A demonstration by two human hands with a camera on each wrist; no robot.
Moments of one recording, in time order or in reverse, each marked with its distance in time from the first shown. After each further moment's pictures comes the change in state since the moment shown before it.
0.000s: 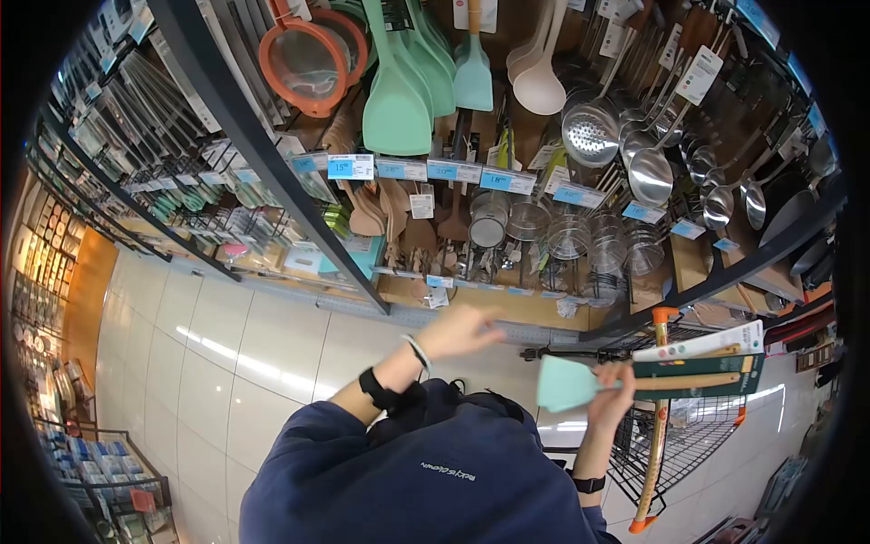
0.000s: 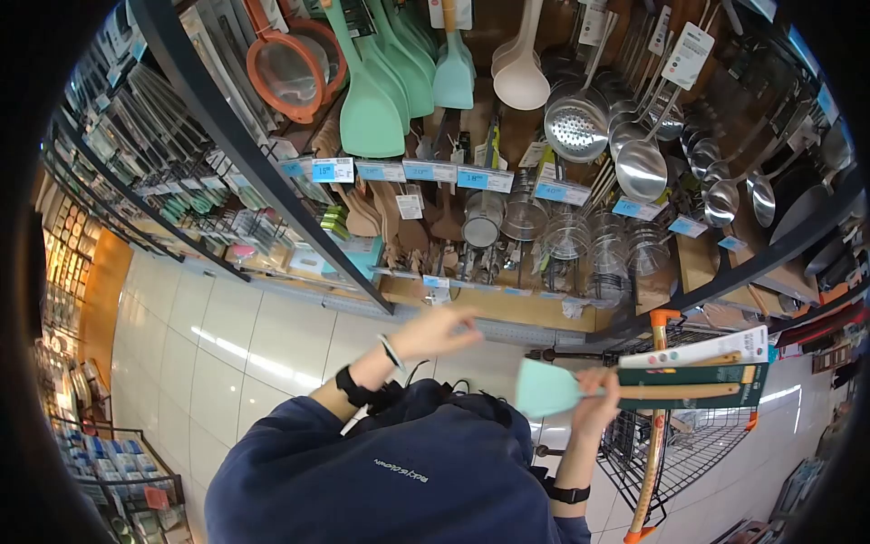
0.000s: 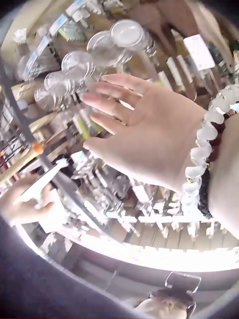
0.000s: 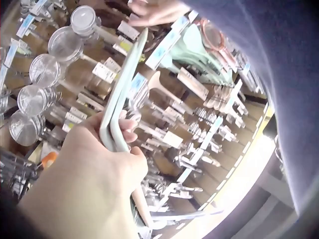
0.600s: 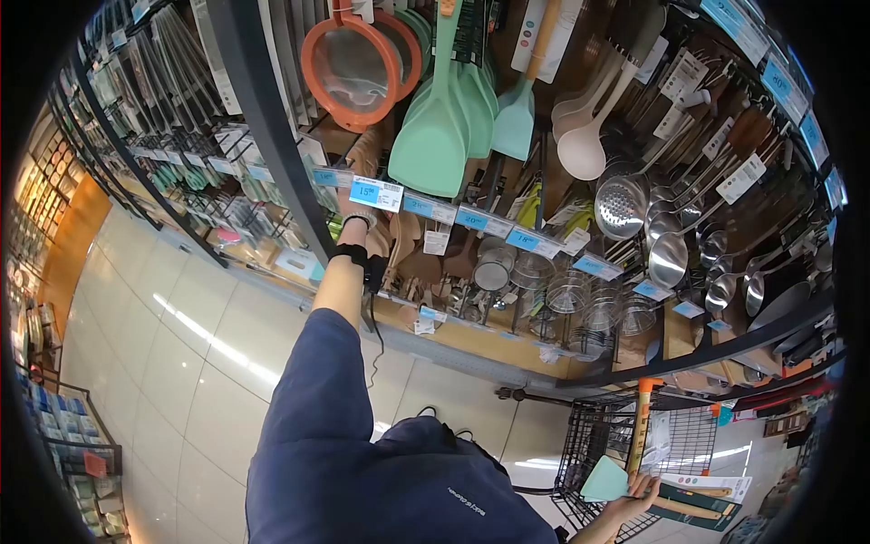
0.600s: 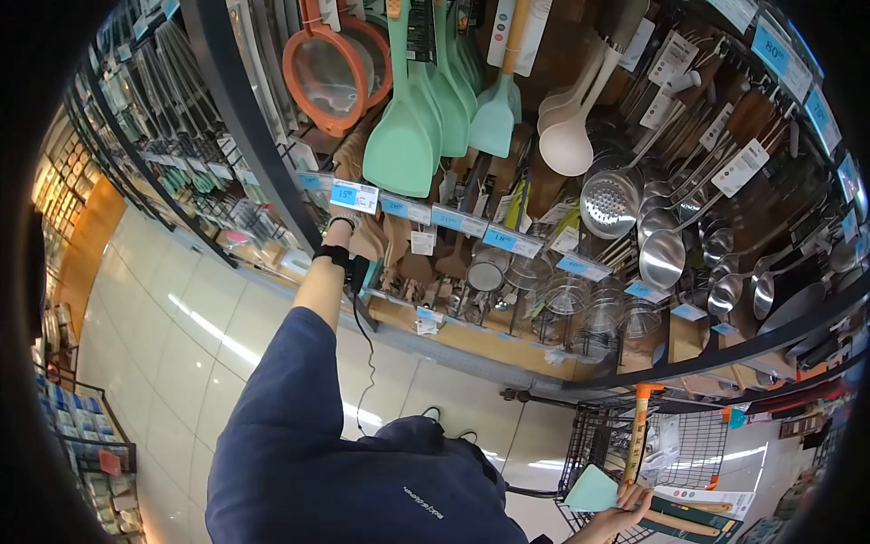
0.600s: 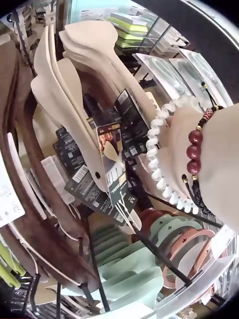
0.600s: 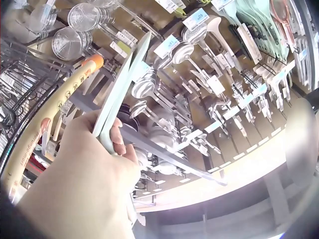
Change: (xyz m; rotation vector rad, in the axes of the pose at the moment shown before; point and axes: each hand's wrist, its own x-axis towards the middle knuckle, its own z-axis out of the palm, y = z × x) left_hand 0.085 -0.357 -0.197 -1.053 1.452 0.049; right_hand -0.015 -0.086 -0.073 0.057 0.539 -0.260
